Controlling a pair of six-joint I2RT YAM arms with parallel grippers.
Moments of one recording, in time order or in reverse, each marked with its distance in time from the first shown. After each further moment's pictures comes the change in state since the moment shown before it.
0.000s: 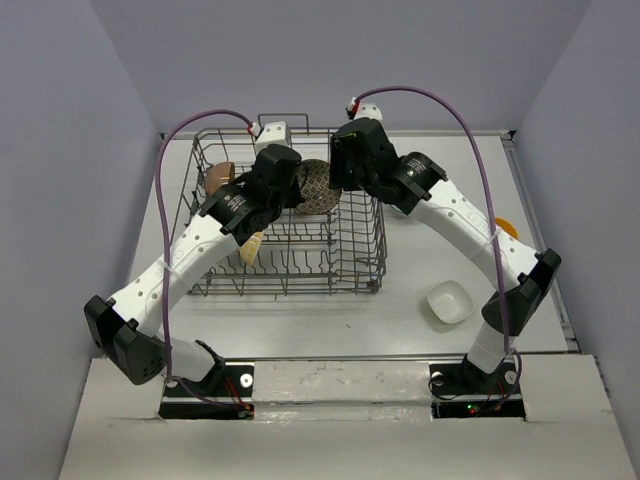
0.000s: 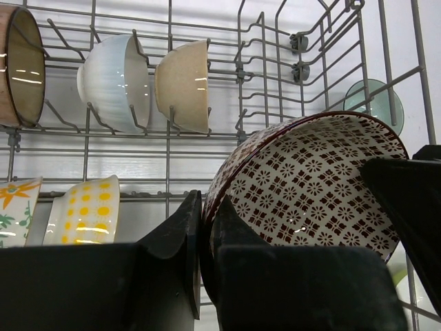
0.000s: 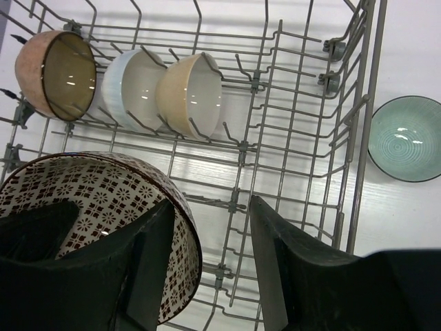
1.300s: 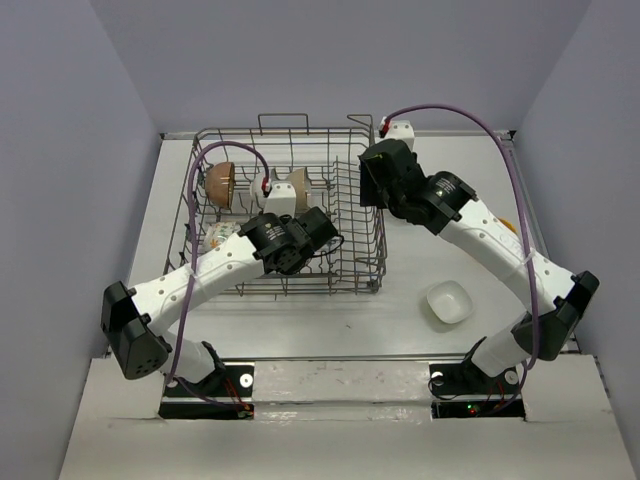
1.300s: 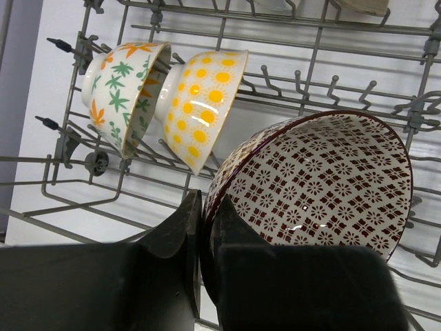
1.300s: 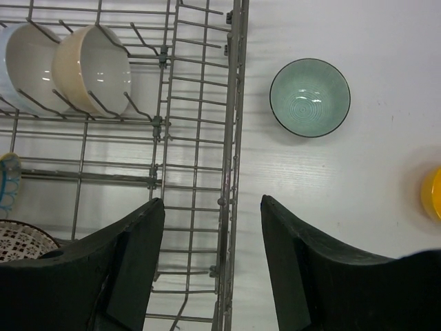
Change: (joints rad) left arm -0.265 0.020 -0.137 -0.510 -0.437 -0.375; right arm -0.006 -0.216 -0.247 -0.051 0.156 -0.023
